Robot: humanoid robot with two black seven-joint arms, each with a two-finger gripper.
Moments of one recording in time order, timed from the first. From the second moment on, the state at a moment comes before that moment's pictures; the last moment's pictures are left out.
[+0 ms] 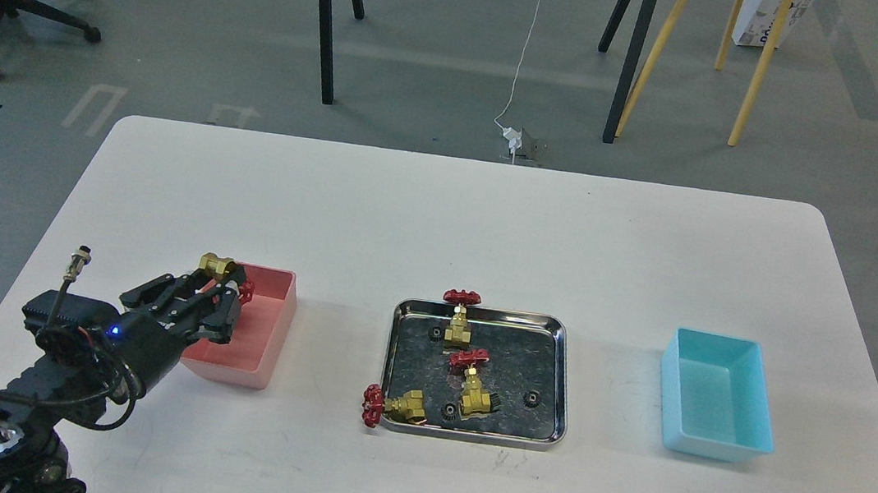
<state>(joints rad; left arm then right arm) -0.10 0.60 -0.69 -1.31 2.02 0.39 0.10 1.08 -0.82 0.61 0.95 -0.35 0.15 -0.14</state>
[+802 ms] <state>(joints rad) -0.43 0.67 -1.17 -1.36 0.98 0.11 0.10 1.09 -0.83 0.42 1.41 -0.93 0.46 -0.13</state>
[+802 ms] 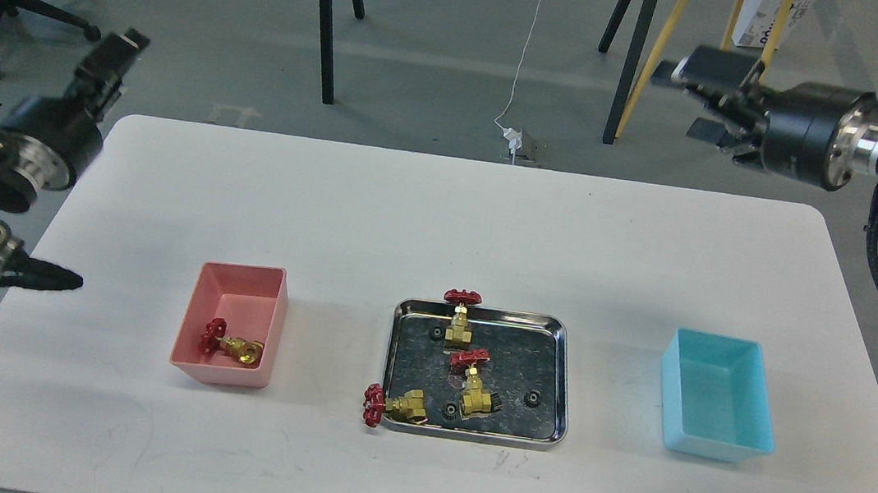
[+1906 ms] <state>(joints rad) -0.93 0.79 -1.27 -1.18 0.77 0.00 0.13 1.03 -0.38 -0.11 1.28 -1.94 0.49 0.08</state>
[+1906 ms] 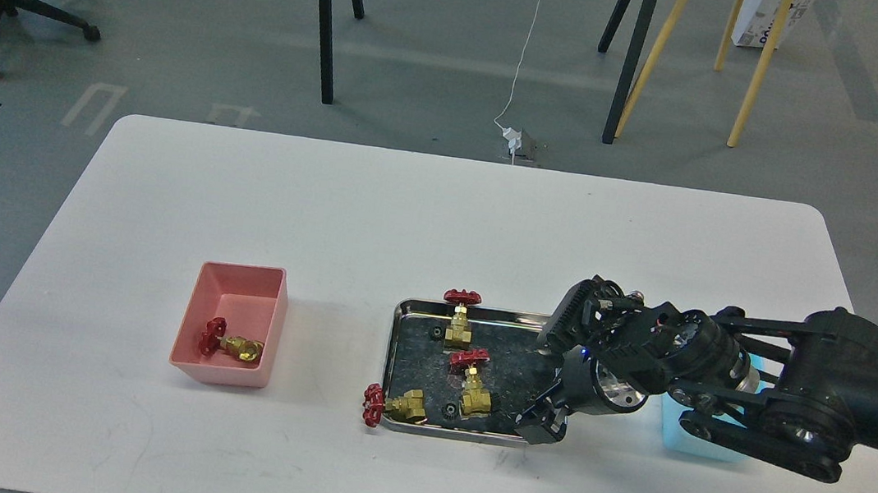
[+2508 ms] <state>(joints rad) -0.97 0.79 -1.27 -1.12 0.77 0.00 0.13 0.98 -0.33 -0.11 1.21 -1.98 0.49 0.04</state>
